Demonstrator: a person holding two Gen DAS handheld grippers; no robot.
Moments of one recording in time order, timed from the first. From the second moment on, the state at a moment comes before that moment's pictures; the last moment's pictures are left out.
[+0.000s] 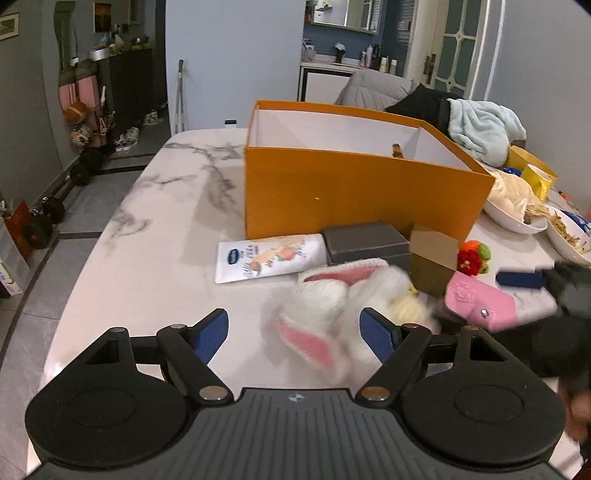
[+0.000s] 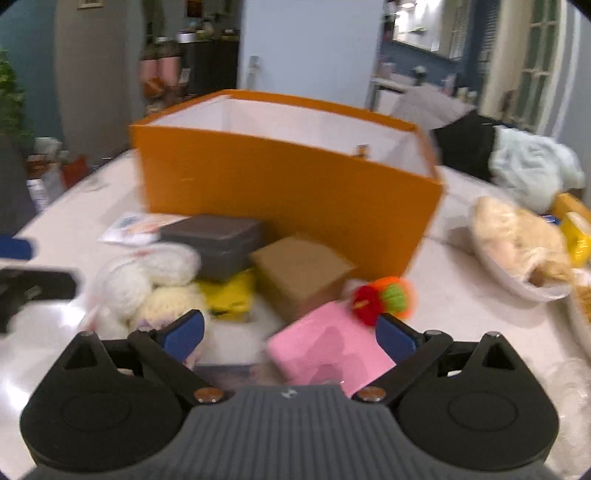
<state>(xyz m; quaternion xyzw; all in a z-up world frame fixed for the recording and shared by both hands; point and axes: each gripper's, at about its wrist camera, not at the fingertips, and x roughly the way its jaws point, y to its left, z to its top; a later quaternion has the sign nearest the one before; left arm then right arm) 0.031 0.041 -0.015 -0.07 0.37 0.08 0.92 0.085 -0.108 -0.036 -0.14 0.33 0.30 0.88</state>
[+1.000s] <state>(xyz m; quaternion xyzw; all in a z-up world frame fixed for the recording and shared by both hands) 0.071 0.042 -0.069 -0.19 0.42 0.07 0.88 0.109 -0.163 -0.053 -0.09 0.35 0.28 0.89</state>
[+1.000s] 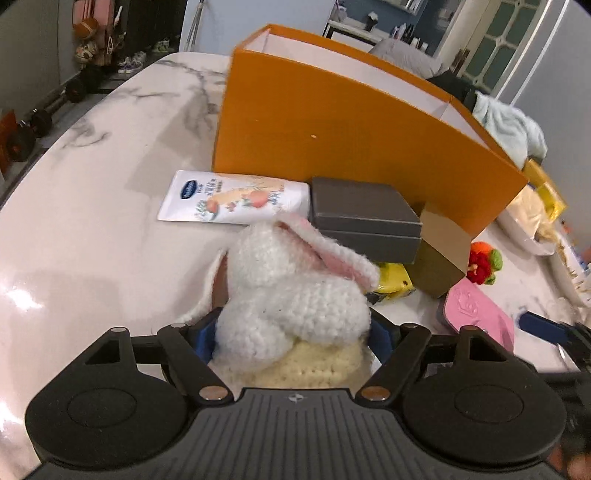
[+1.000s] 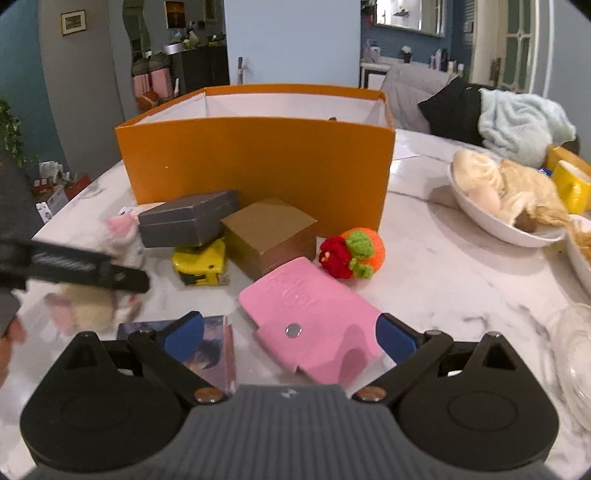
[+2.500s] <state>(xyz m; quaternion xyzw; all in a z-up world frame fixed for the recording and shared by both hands) 0.061 0.030 -0.073 -0.09 0.40 0.08 0.91 0.138 -0.183 -0.080 -0.08 0.35 0.28 0.89</state>
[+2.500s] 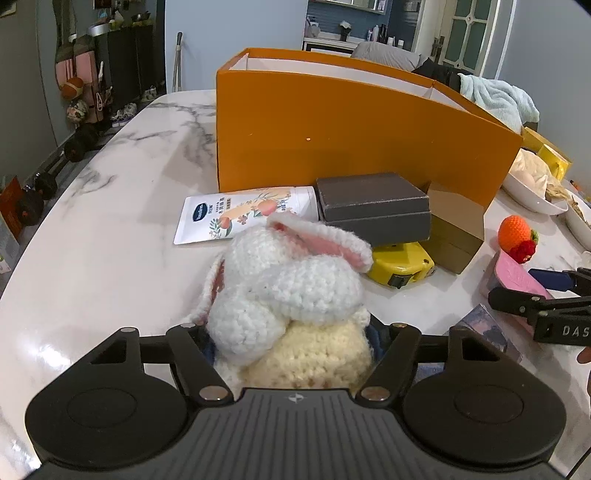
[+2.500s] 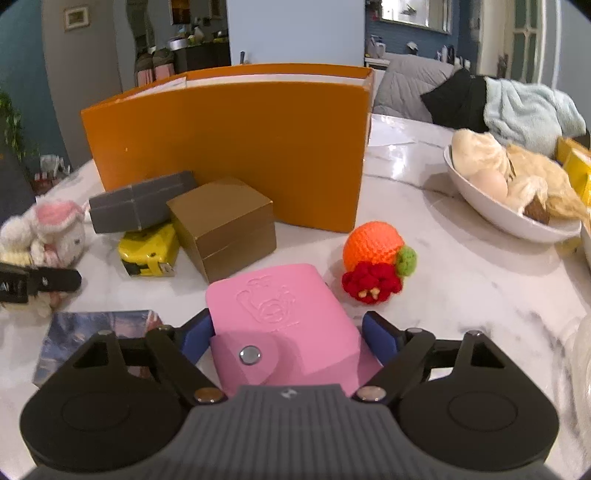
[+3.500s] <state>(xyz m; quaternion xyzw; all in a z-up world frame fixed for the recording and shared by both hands) 0.040 0.032 -0.057 -0.09 0.38 0.08 0.92 0.132 -0.197 -0.077 -0.08 0.37 0.31 0.87</state>
